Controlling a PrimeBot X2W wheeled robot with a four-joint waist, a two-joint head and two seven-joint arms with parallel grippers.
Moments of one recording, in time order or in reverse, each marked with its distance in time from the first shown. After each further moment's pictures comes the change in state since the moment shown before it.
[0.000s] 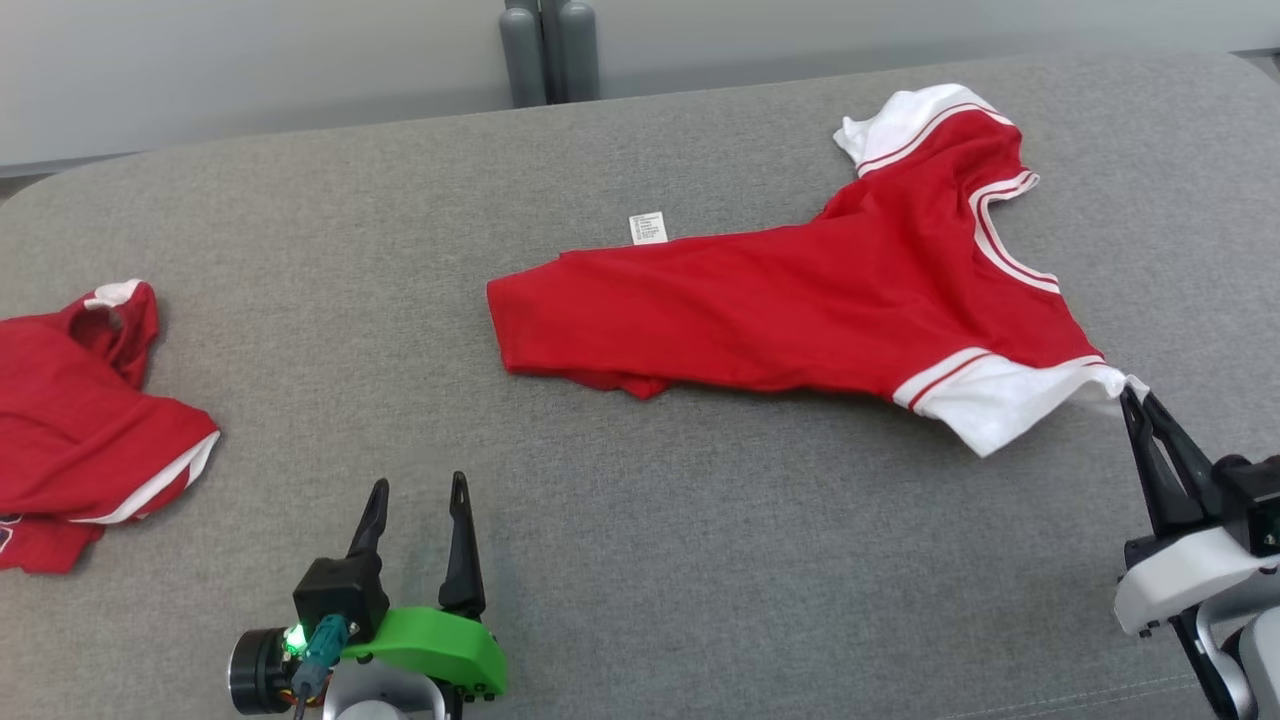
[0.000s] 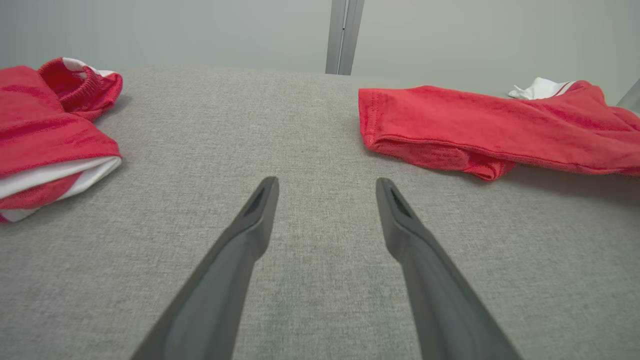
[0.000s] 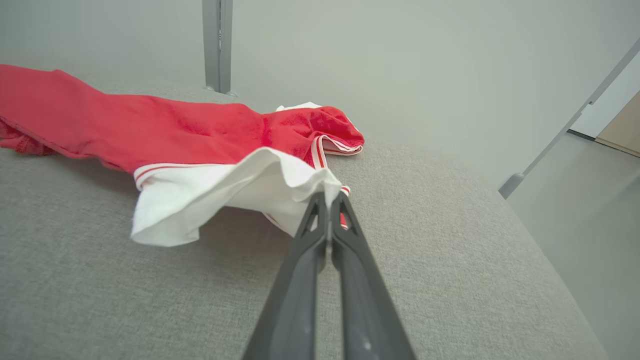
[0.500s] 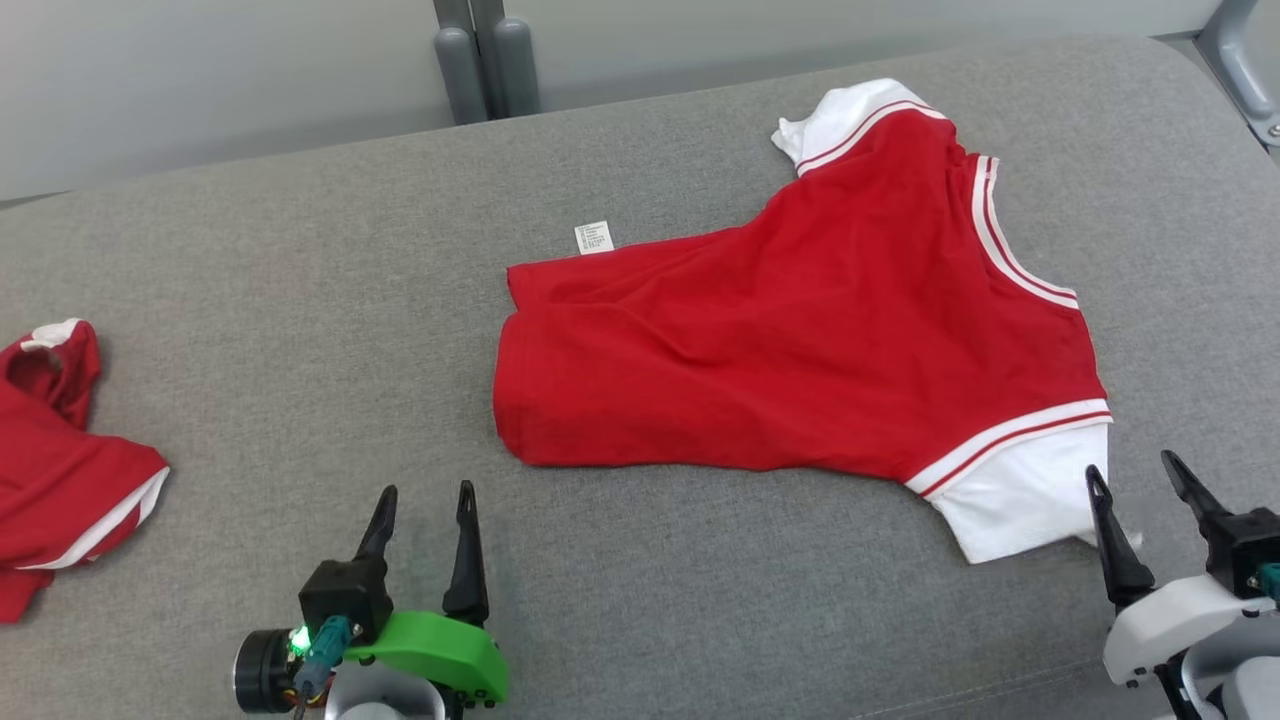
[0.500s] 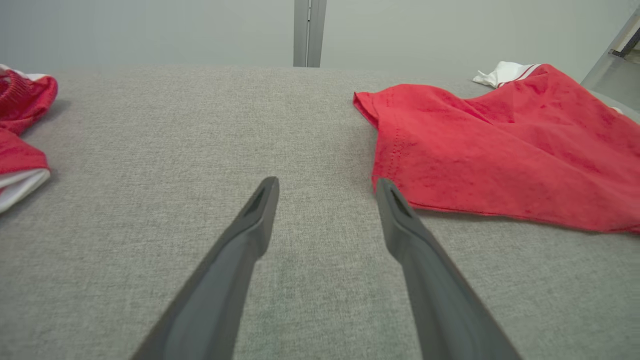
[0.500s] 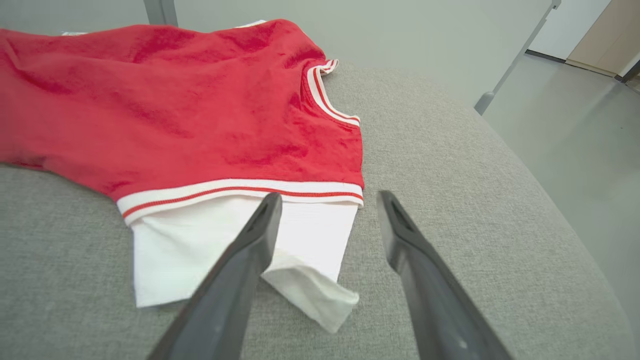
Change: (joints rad) left arm 0.001 0.000 0.005 0.028 0.012 -0.031 0.000; right arm 0.052 0.059 -0.038 0.122 0.008 0.000 0.000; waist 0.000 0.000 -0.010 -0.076
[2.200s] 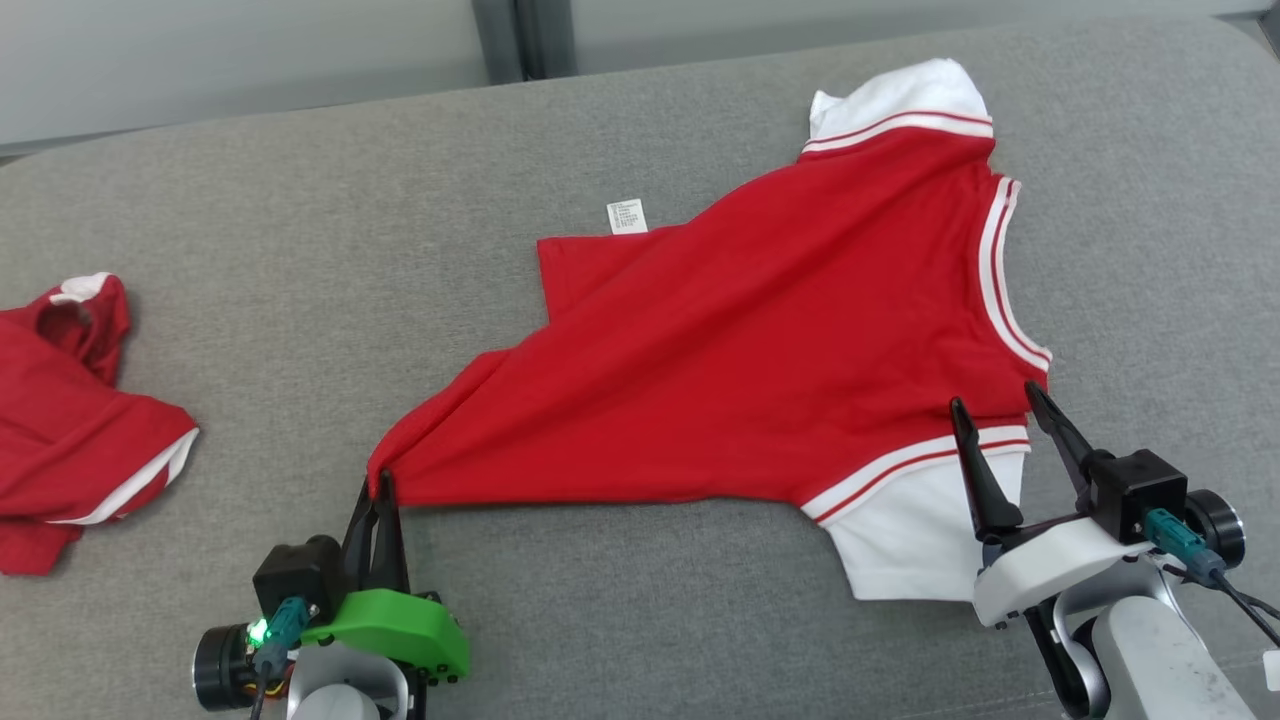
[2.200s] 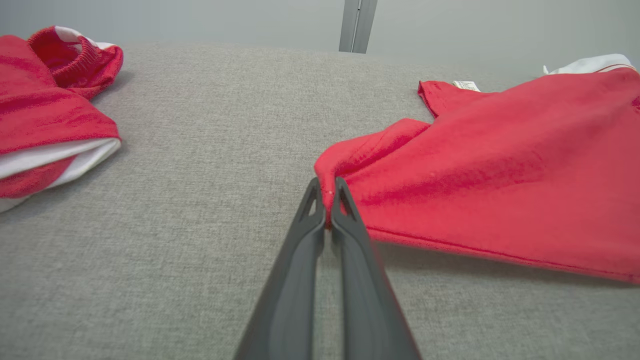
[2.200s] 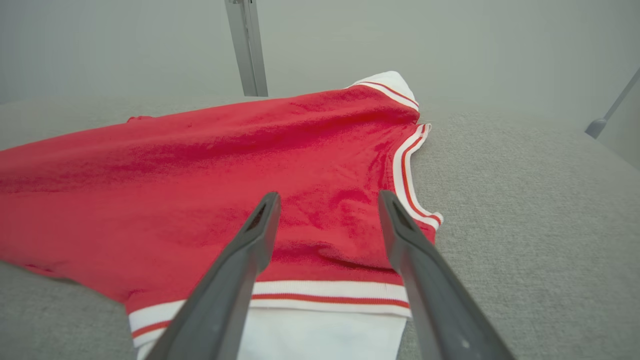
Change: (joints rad) left arm -0.051 -0.001 0.073 0.057 -0.005 0.004 0.000; right arm -0.121 0.141 0.111 -0.054 0.034 0.000 0.000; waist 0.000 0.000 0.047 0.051
